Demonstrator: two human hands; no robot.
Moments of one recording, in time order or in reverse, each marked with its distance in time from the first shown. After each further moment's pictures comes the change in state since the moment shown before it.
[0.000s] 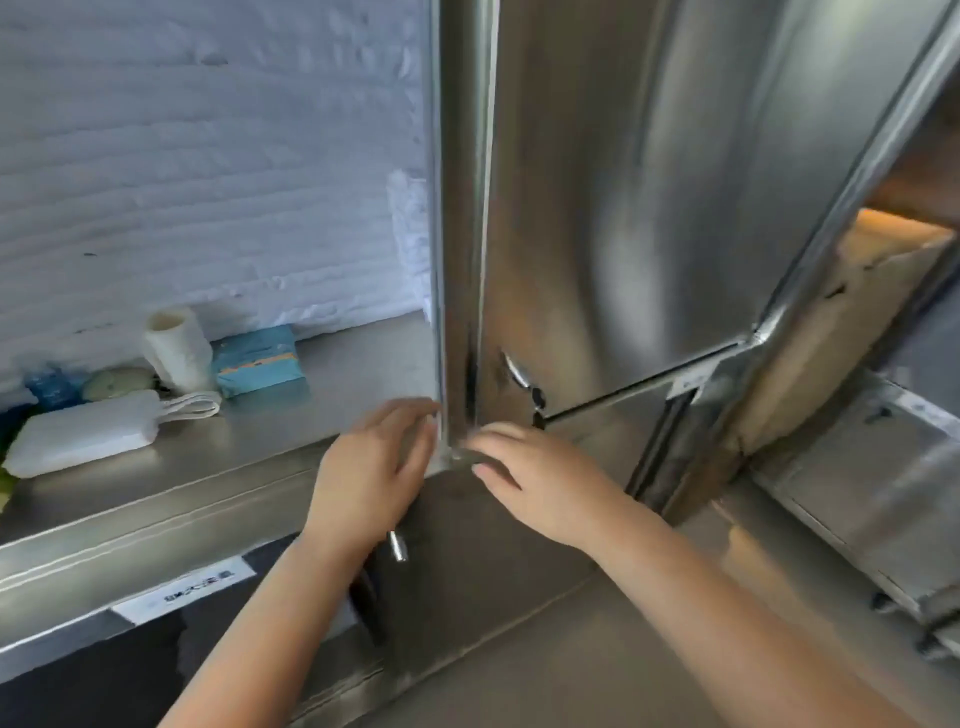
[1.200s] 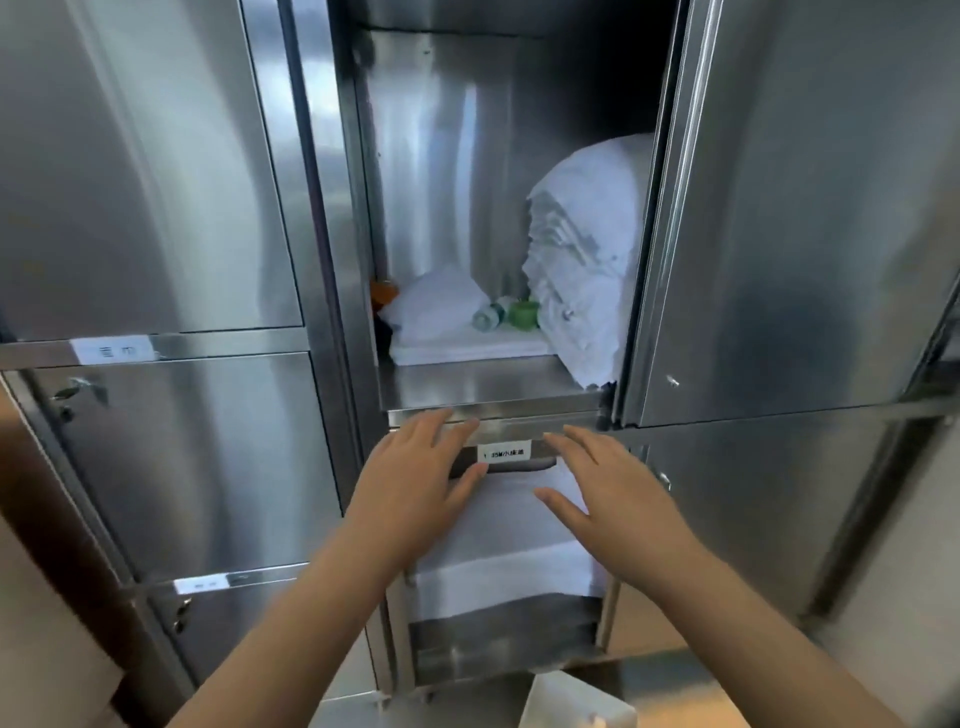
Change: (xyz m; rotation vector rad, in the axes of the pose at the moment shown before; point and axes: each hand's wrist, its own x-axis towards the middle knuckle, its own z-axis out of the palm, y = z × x) left_hand 0.107 0.900 0.519 -0.216 -0.394 1.222; right_hand -0.697 0.465 -0.448 -0.616 0.518 1.396
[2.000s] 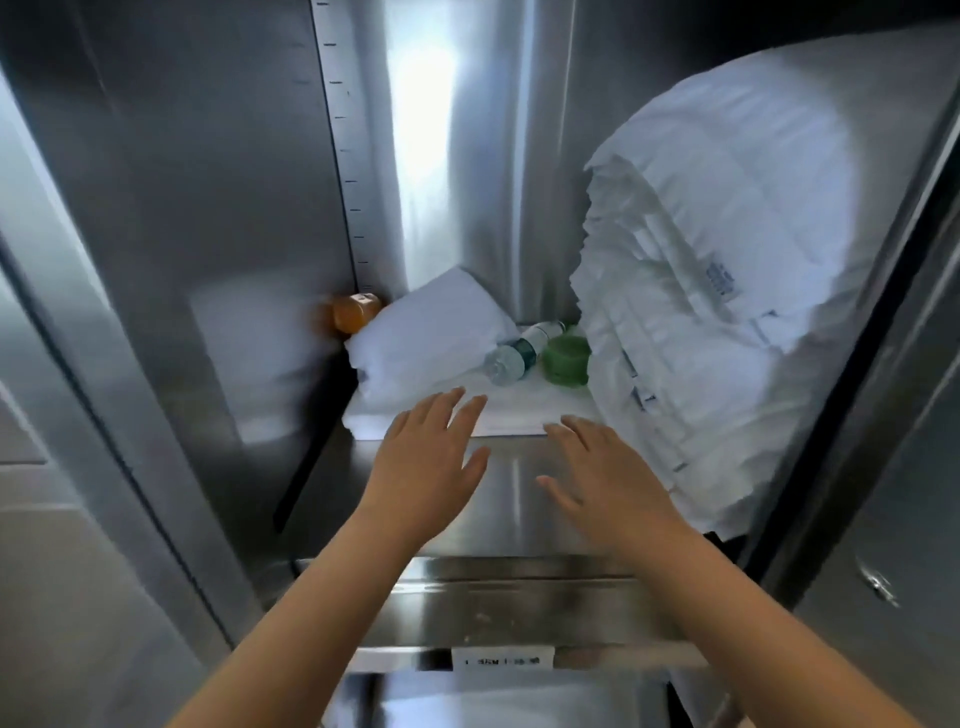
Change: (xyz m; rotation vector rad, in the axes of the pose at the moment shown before) left_hand 0.353 -0.103 0.203 0.078 0.012 -0.129; right_hand 0.374 0.189 0.148 0.018 -0.109 -0.095
